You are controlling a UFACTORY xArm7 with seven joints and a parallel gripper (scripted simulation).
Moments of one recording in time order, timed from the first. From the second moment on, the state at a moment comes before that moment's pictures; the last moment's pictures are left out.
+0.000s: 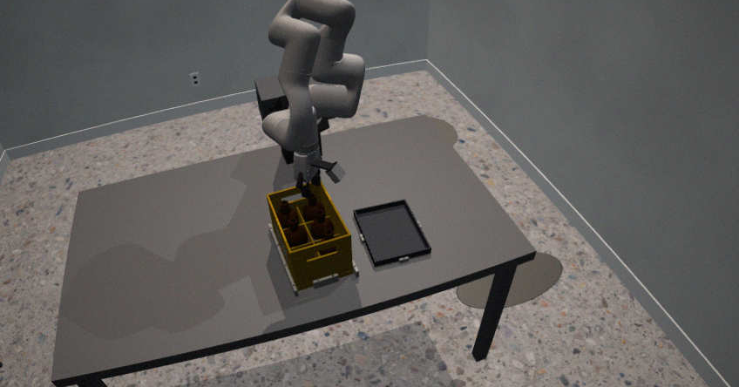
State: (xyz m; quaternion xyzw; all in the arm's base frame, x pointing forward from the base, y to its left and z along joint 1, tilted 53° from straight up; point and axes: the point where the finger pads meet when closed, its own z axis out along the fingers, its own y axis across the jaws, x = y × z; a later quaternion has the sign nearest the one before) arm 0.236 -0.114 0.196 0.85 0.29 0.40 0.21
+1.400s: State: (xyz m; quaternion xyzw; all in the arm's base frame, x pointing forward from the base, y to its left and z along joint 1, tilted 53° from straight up) arm 0.242 -0.115 0.192 0.85 0.29 0.40 0.21
